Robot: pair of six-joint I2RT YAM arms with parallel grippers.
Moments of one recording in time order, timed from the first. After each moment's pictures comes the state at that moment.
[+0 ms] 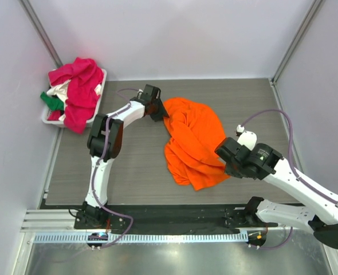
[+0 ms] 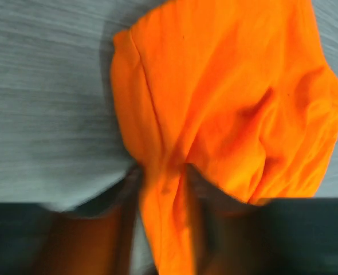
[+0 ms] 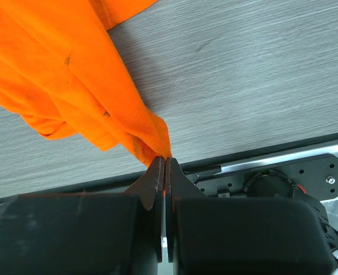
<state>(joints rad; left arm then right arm) -0.41 2.26 1.74 -0.36 0.12 -0.83 0.87 0.97 1.07 -1.34 0.46 1.07</state>
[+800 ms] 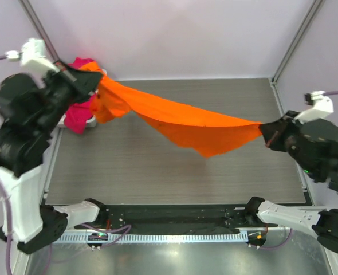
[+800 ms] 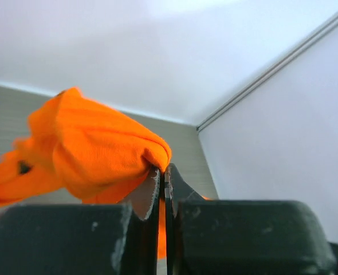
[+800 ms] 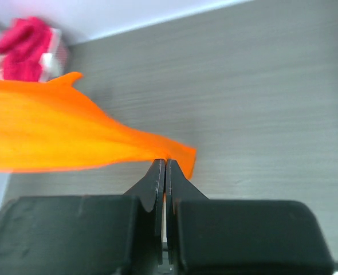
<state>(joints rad) -0.41 1.23 2.09 -0.90 -0.10 -0.62 0.87 0.93 1.82 -1.35 0.67 0.67</state>
